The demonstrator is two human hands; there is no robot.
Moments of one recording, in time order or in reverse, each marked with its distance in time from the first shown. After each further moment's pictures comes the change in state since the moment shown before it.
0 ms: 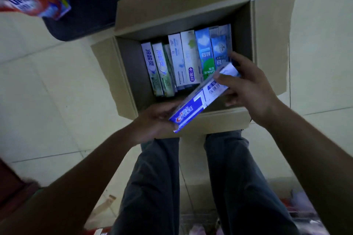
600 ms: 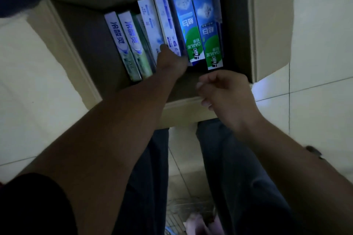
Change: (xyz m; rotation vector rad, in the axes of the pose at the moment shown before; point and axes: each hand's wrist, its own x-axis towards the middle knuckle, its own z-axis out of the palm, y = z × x) left_hand 0.243 -0.060 0.005 0.532 0.730 -0.214; right_hand 0.006 0.084 0.018 -0.136 0.117 0.075
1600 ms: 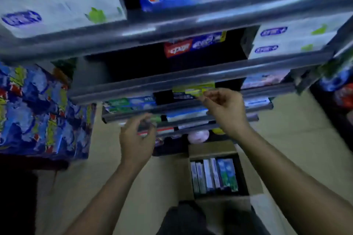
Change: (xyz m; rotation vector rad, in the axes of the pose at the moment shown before) left_hand -0.548 0.057 -0.651 -0.461 0.848 0.993; right_hand -0.513 -0.495 0.029 0.022 0.156 -1.026
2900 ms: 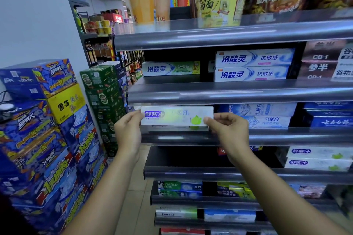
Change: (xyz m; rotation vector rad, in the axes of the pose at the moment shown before) left_hand 0.178 0.125 -0.218 -0.688 0.380 -0.152; right_hand 0.012 -0.236 0.088 0.335 0.082 -0.274
